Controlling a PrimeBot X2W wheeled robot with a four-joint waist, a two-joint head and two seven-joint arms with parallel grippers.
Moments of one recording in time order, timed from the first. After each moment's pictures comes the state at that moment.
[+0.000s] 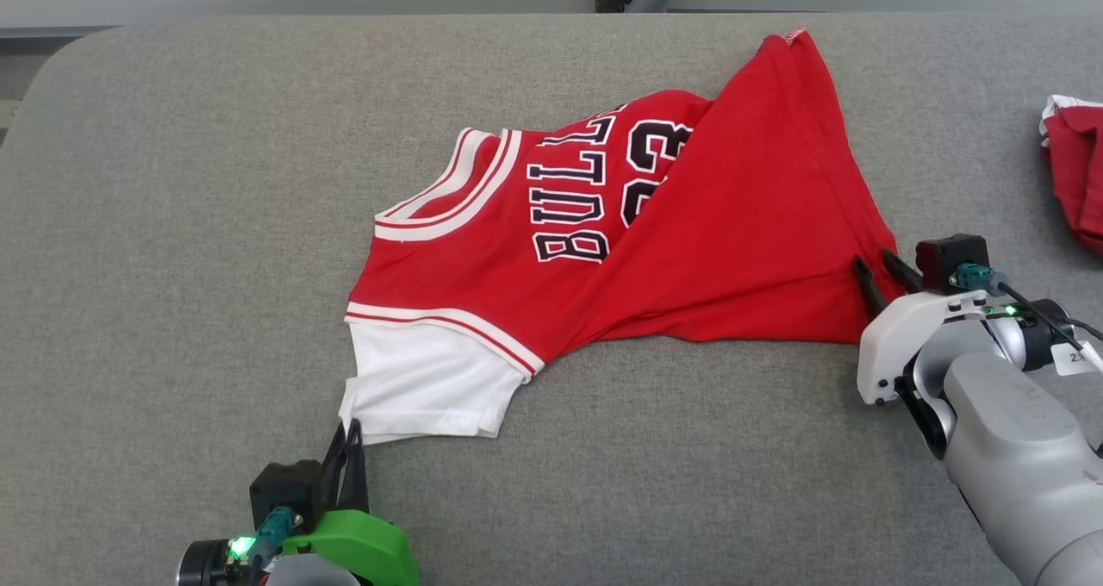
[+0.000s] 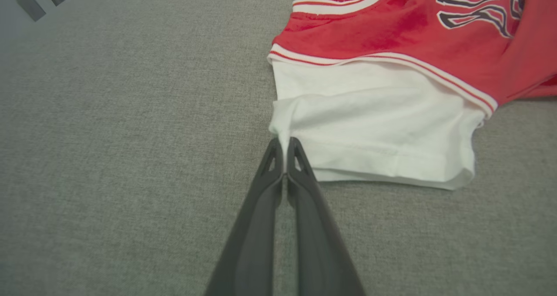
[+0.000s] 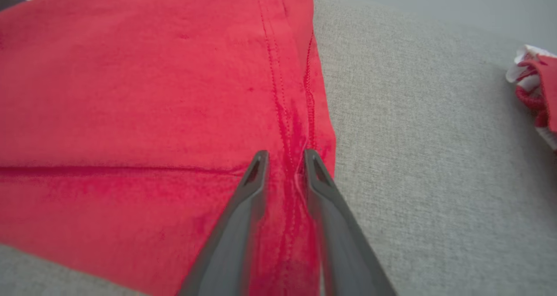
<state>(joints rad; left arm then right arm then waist) -0.05 0.15 -0.34 0.27 -0.34 0.22 -0.12 -0.72 -0.27 0.44 1.10 0.39 0.13 -0.26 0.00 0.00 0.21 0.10</state>
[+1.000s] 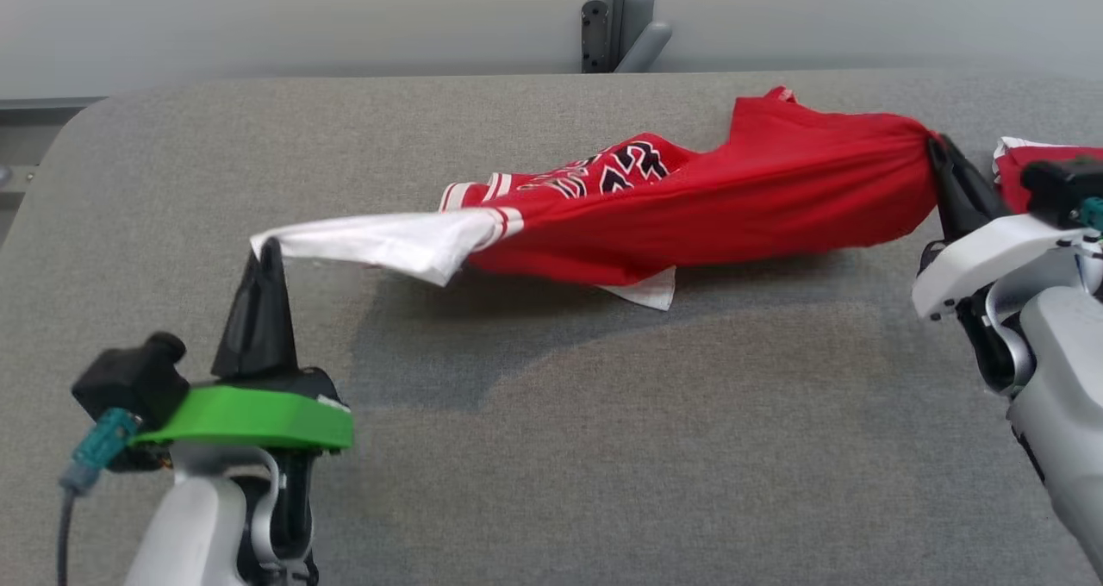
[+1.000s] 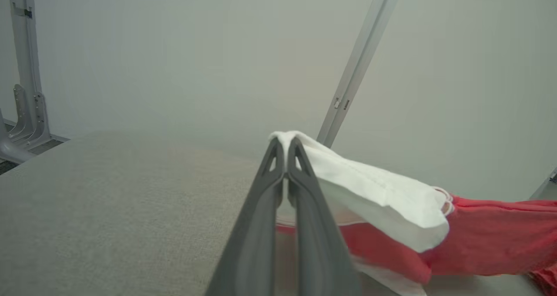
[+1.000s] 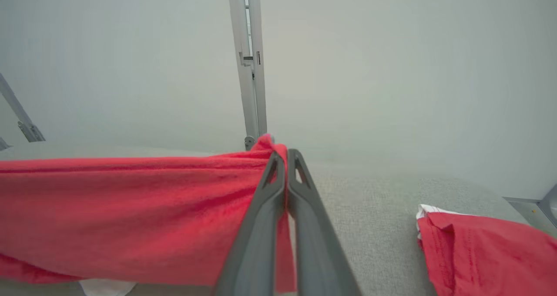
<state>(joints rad) -0.20 0.17 -0.20 0.04 -0.56 0.10 -0.18 -0.64 -0.39 0.31 0.70 0.50 0.13 -0.26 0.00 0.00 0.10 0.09</state>
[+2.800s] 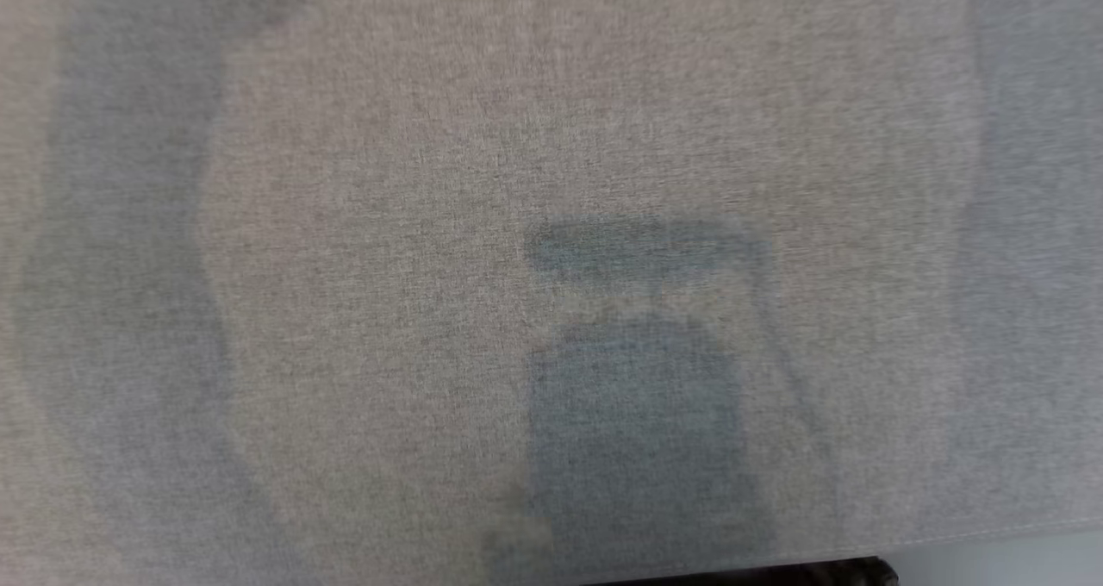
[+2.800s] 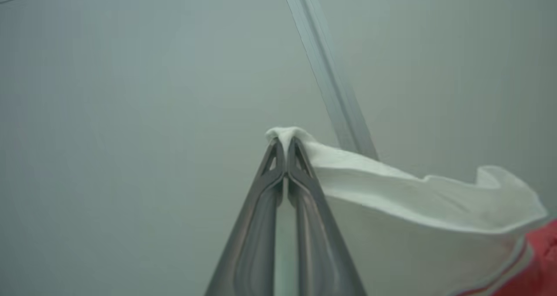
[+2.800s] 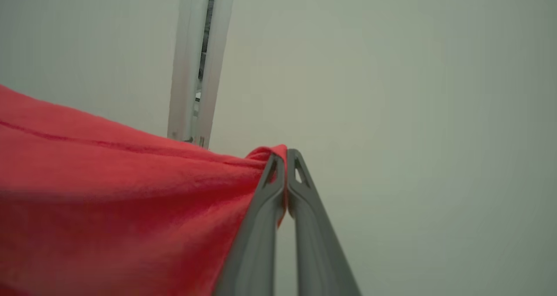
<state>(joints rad) -1.69 0.34 -0.30 0.41 -0.15 0.01 -0.26 -1.74 -0.30 0.22 0.88 0.10 0.13 -0.26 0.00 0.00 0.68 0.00</state>
